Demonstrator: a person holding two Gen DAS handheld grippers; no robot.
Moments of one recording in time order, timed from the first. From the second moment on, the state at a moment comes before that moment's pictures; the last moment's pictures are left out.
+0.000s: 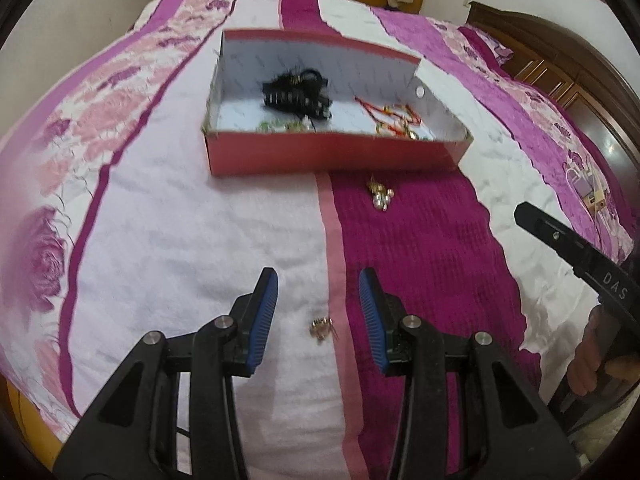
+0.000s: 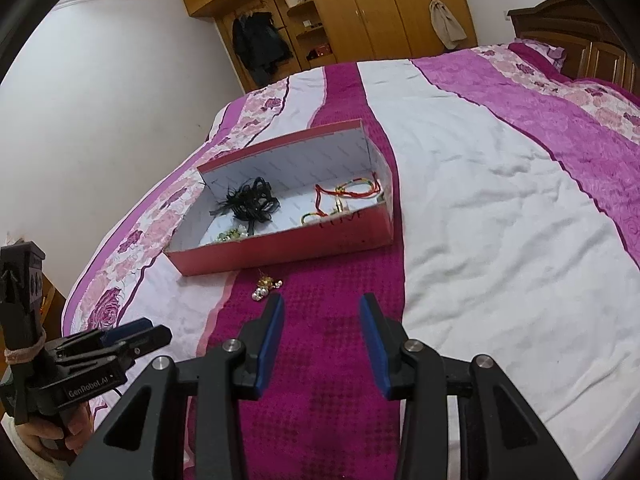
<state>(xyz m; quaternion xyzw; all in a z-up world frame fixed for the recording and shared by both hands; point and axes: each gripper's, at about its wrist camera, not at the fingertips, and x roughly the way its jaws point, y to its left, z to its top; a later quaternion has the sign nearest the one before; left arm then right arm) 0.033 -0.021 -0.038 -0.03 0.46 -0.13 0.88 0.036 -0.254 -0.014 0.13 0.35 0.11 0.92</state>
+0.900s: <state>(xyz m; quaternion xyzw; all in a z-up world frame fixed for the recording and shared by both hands) 0.026 -0.023 -0.062 -0.03 0.49 -0.14 0.86 0.037 -0.251 -0.025 0.13 0.37 0.11 0.91</state>
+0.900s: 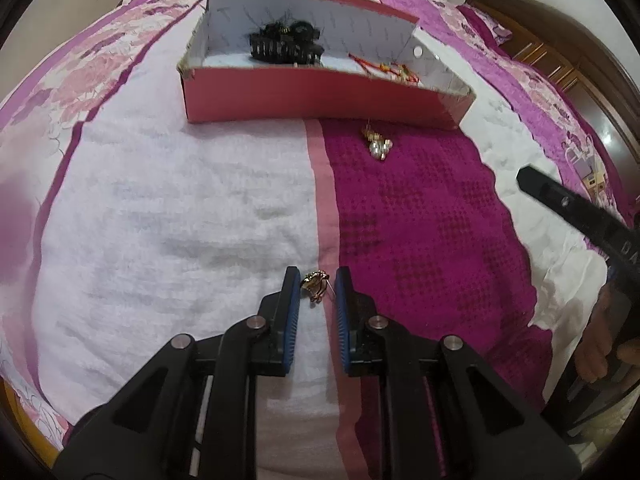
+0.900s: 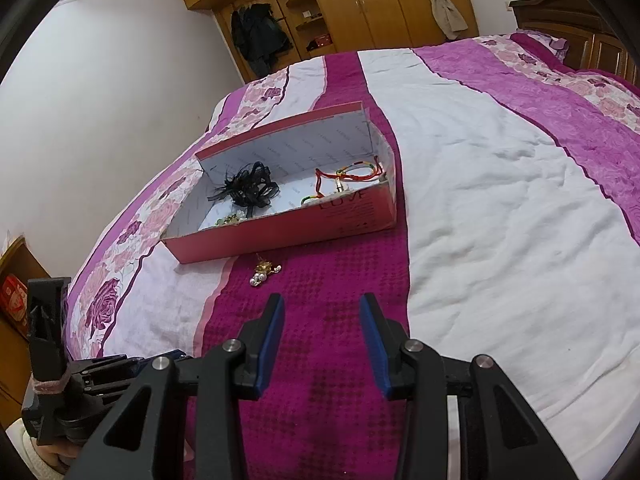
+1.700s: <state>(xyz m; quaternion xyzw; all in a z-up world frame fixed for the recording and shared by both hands) 0.051 0.017 -0.031 -0.06 0.42 -0.08 0.90 0.094 -0.177 -0.041 0.08 0.41 0.17 0.89</state>
